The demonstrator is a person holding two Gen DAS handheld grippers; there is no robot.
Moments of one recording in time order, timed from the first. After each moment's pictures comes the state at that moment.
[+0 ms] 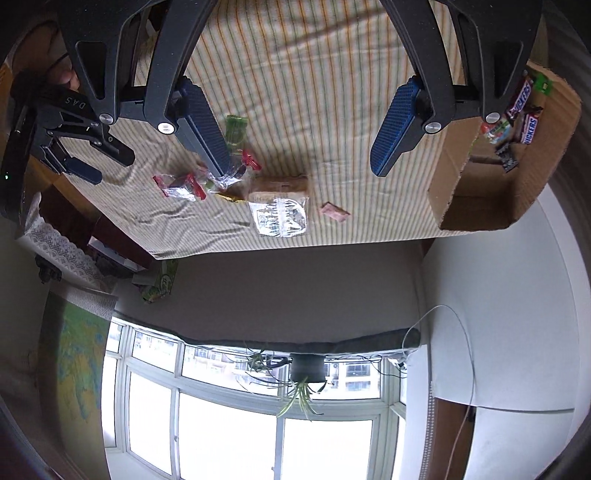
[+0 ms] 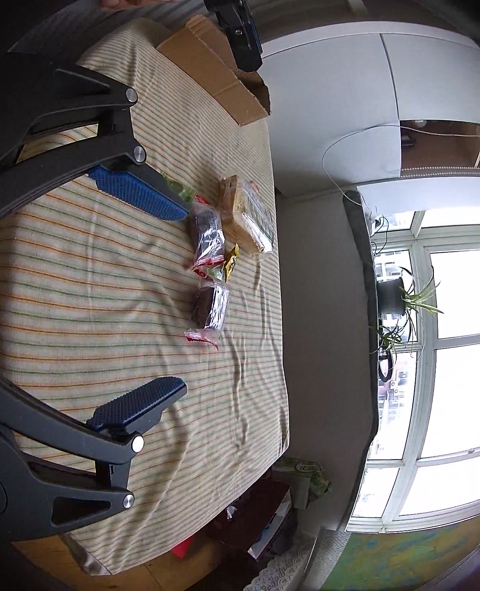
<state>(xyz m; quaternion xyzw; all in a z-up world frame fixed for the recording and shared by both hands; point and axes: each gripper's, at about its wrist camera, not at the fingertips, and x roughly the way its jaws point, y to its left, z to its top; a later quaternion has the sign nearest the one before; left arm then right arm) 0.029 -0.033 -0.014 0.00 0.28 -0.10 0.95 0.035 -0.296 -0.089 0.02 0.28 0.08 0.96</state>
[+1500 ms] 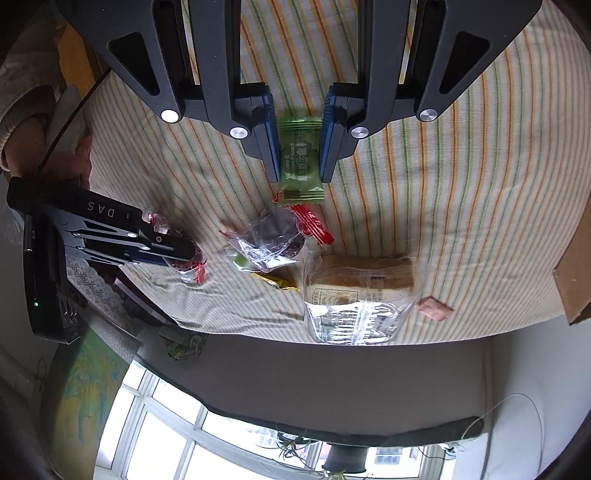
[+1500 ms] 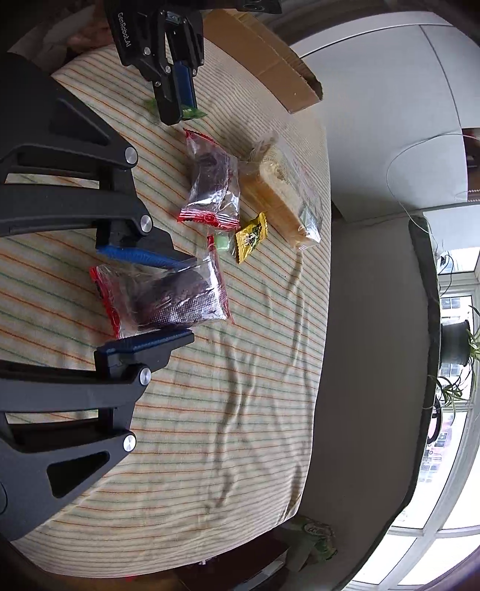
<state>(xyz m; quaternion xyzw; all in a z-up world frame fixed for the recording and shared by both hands) 0.083 -0.075 -0.111 -0.04 0.40 -0.19 0.89 0.150 -0.316 -0.123 -0.02 0.38 0.18 0.91</state>
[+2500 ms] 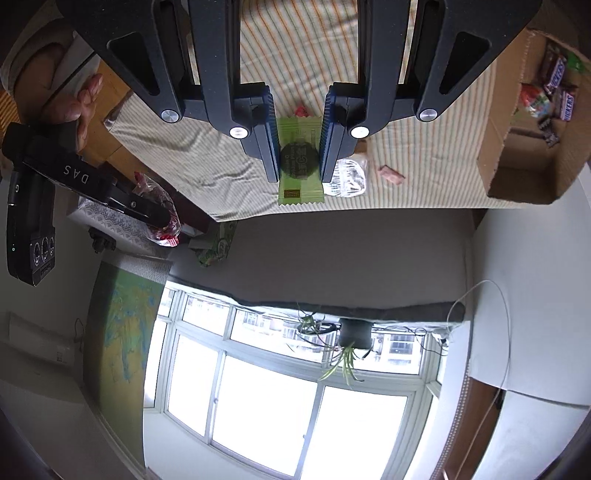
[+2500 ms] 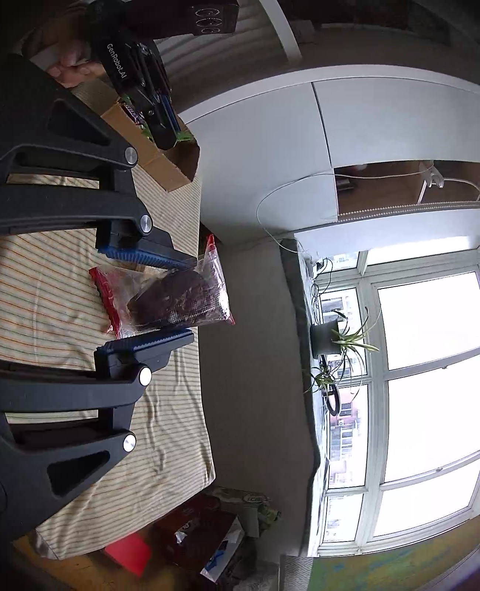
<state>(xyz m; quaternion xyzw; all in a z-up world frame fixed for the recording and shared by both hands) 0.008 -0.023 0.021 -0.05 0.21 -0.21 0.95 0.016 -0.264 0.031 0.05 0.19 0.15 0.97</state>
